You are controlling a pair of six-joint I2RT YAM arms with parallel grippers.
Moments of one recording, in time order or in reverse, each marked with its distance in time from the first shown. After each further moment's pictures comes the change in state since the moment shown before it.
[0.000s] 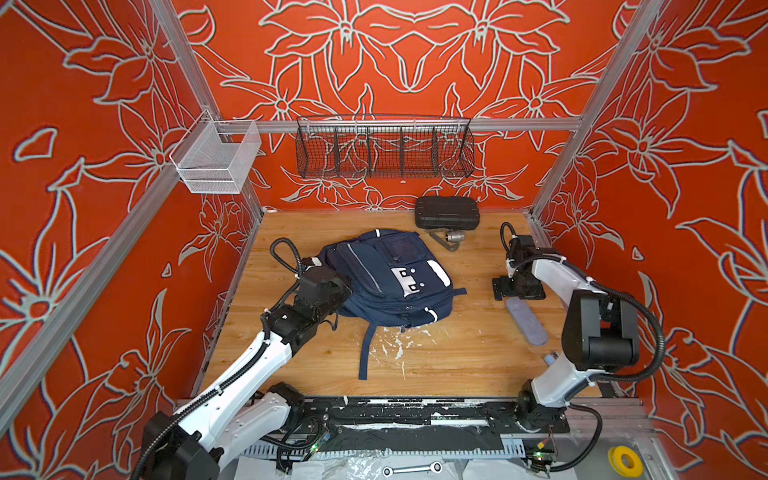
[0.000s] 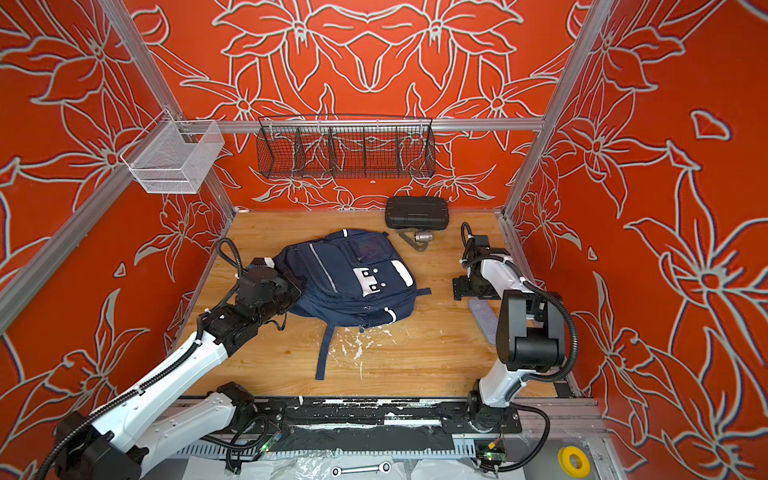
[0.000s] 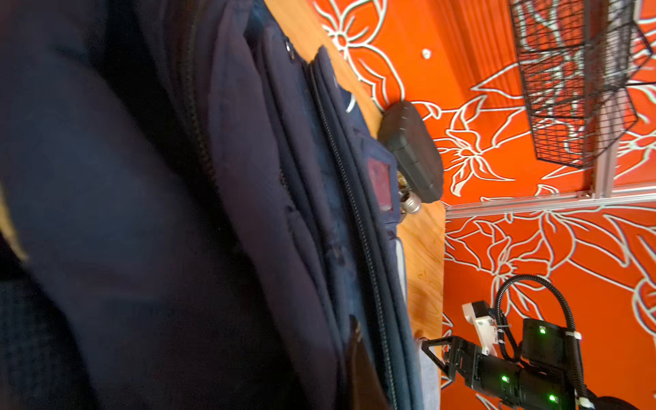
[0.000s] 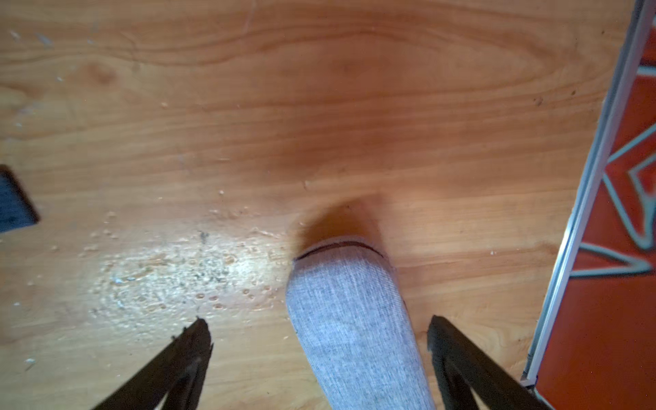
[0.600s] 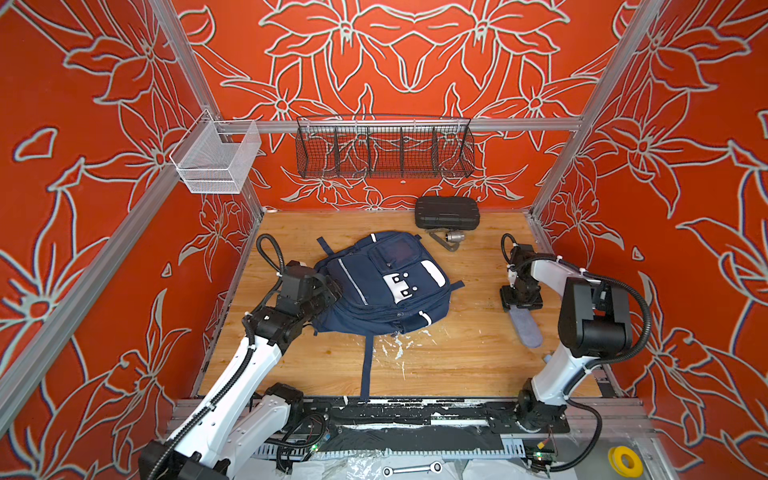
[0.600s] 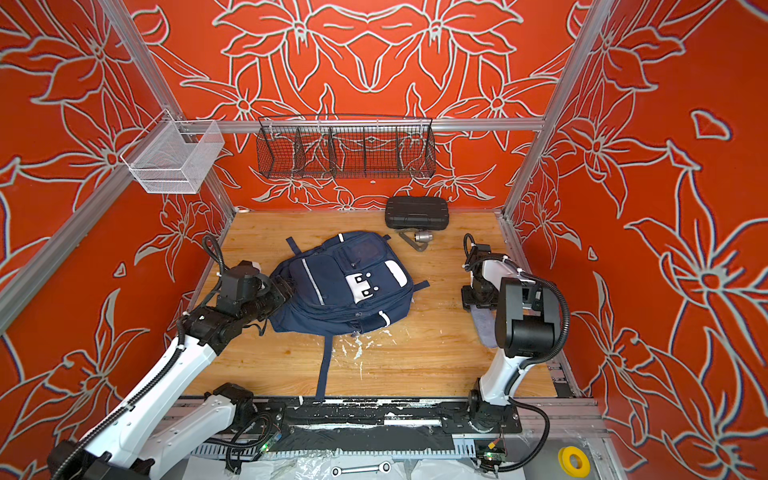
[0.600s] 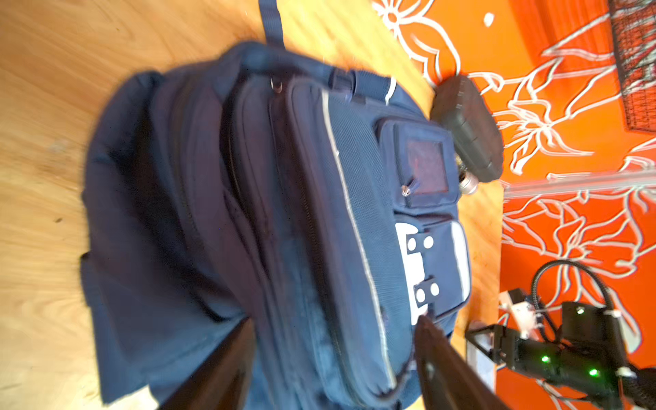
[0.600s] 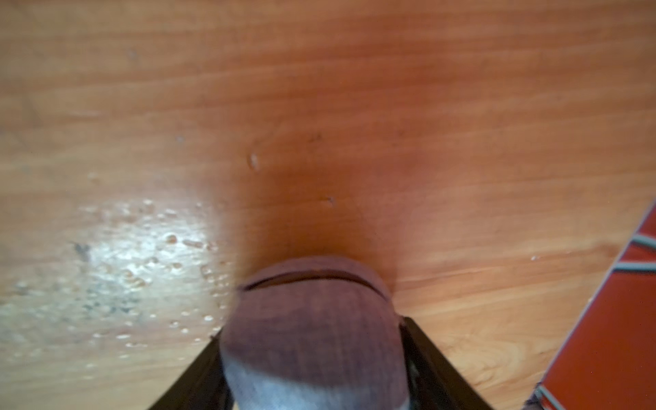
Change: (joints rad) left arm 0.139 -0.053 0.101 -0.287 0.091 0.220; right arm -0.036 0.095 -0.026 0.007 -0.030 -0.046
